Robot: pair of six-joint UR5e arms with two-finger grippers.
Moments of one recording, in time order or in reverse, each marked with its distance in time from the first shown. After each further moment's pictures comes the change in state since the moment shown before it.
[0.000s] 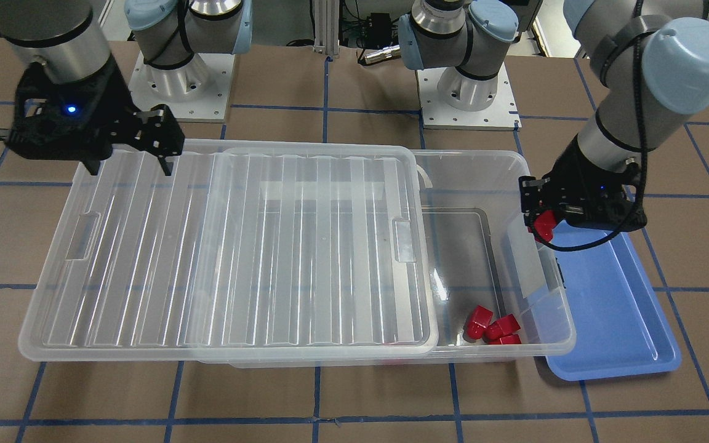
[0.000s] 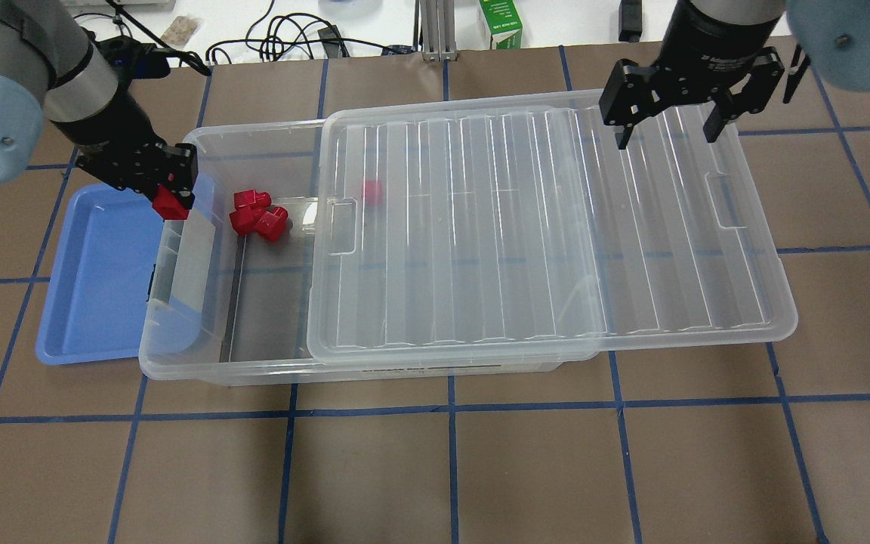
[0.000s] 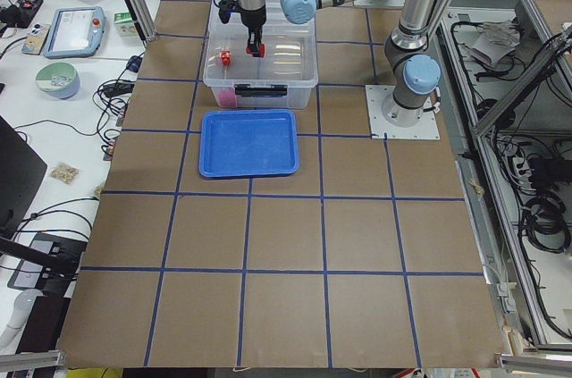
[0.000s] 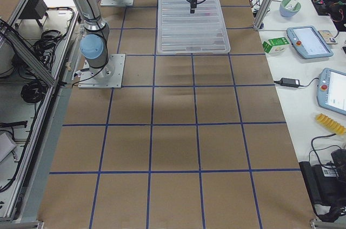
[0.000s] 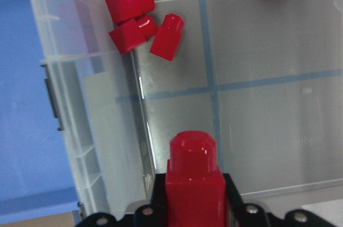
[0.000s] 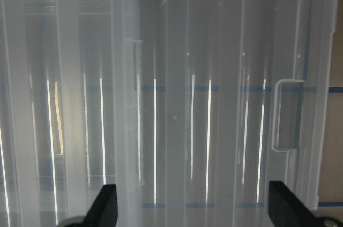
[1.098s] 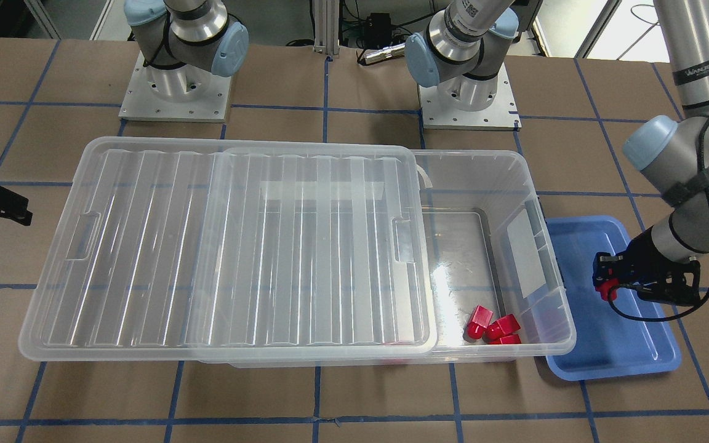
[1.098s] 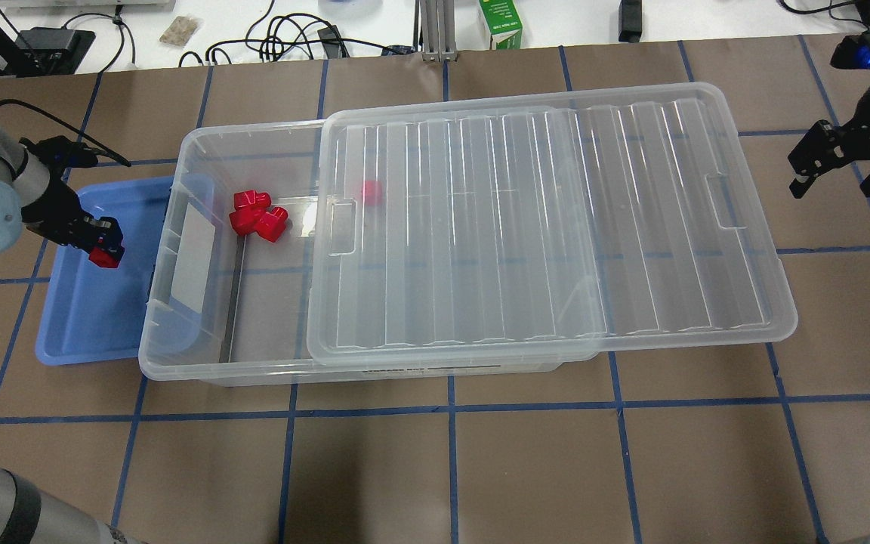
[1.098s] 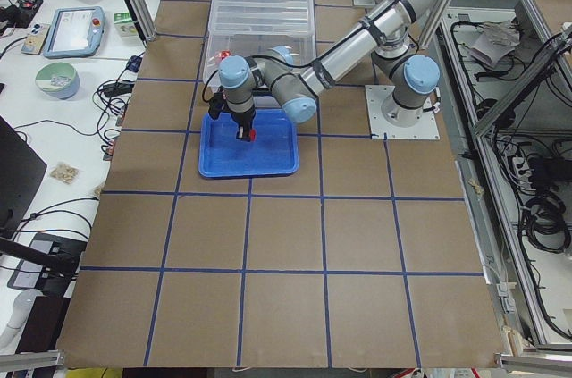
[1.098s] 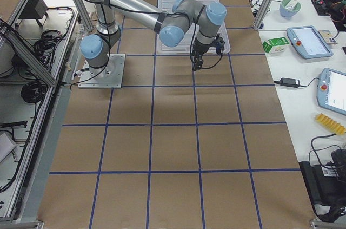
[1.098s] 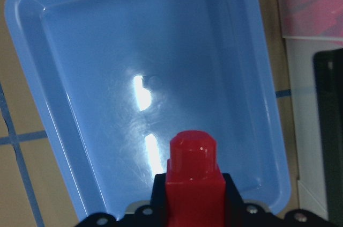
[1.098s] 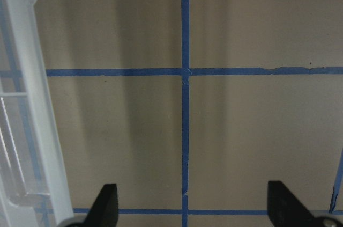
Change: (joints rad) left arm 0.304 -0.301 -0.157 0.455 0.005 0.368; right arm -0.403 0.165 0.116 -0.079 -0.021 -0.383
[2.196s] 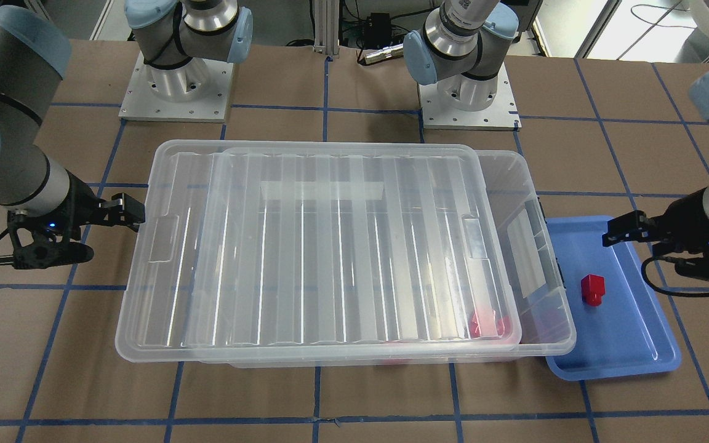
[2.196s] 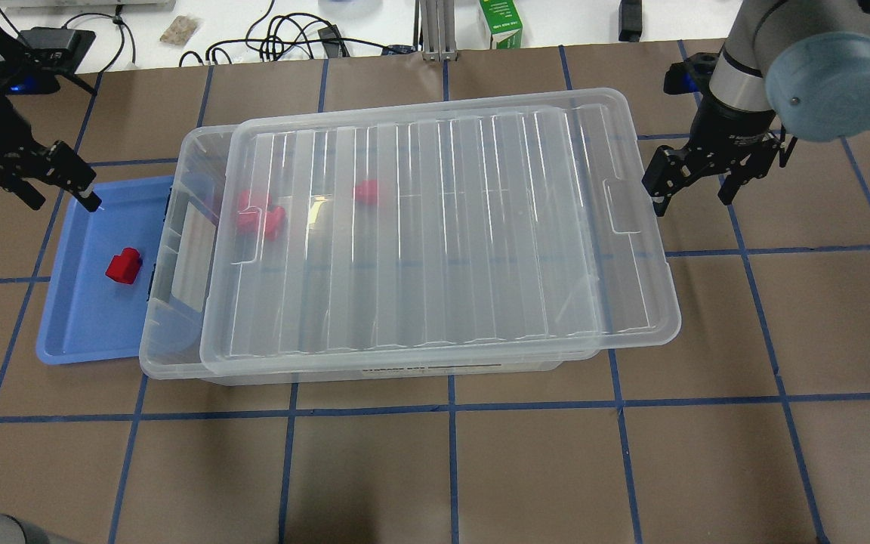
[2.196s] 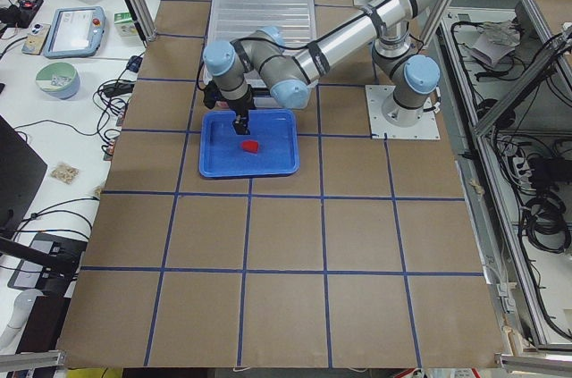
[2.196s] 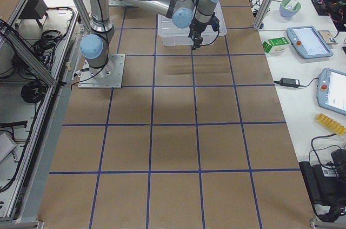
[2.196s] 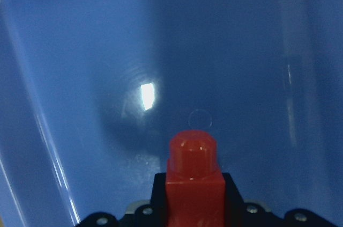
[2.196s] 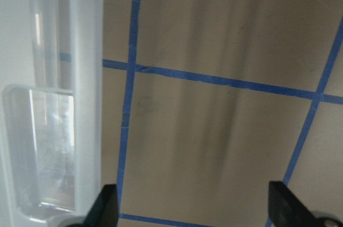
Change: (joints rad) left arm -0.107 0.133 0.367 -0.662 0.017 -0.083; right arm 0.315 0.000 0.043 -0.043 0.012 0.138
